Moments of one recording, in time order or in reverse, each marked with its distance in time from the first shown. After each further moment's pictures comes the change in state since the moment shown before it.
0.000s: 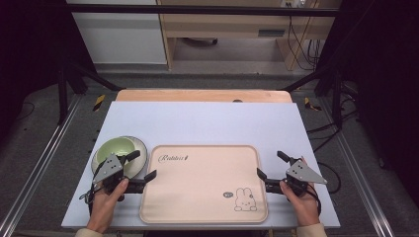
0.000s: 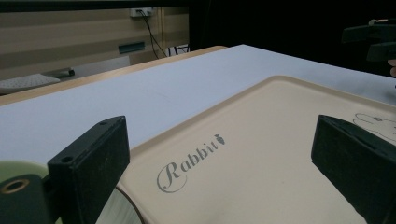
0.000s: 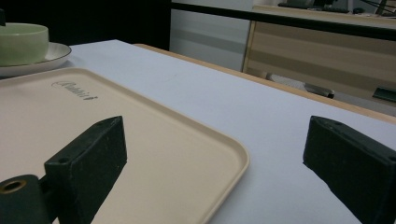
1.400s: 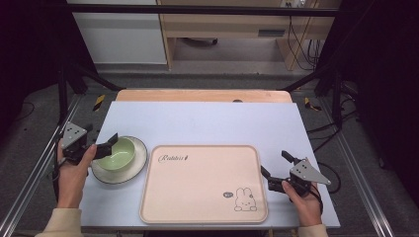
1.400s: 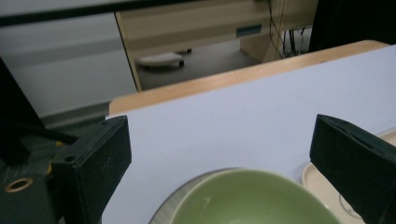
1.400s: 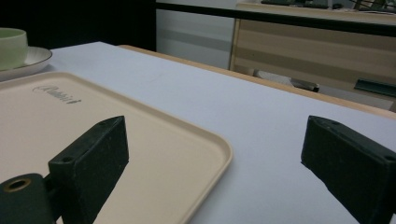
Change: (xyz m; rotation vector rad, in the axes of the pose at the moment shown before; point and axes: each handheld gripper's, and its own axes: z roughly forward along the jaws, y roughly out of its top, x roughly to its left) left arm 0.088 0.053 -0.041 0.116 0.468 -0.059; right arm -0.005 0.000 -0.005 -0.001 -0.063 0.043
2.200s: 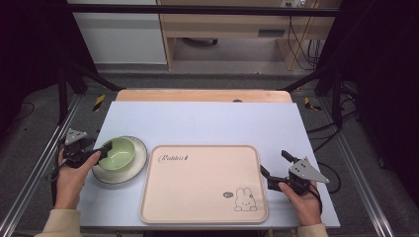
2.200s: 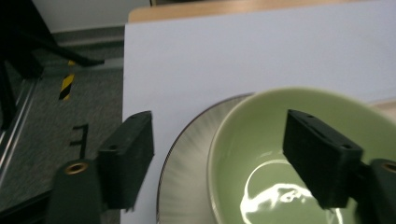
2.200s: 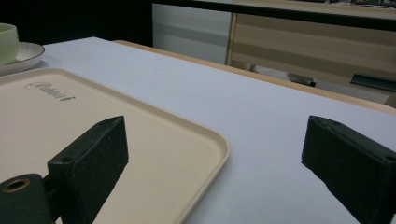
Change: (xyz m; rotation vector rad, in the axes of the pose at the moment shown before) left arm 0.021 -0.032 0.012 0.273 0.091 -0.112; right arm 0.000 0.000 0.003 0.024 -0.012 -0.002
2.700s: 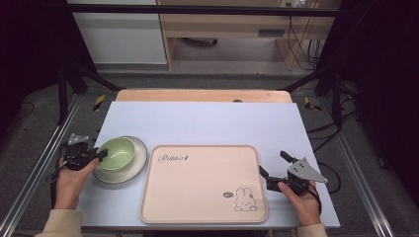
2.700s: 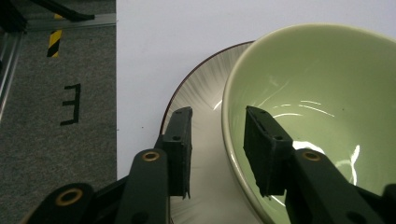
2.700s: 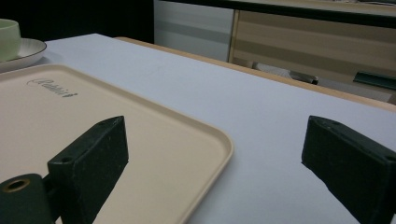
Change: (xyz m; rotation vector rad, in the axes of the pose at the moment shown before) left arm 0.007 -0.012 0.006 0.149 -0.027 -0.037; right arm 0.002 0.000 0.002 0.011 0.009 -0.008
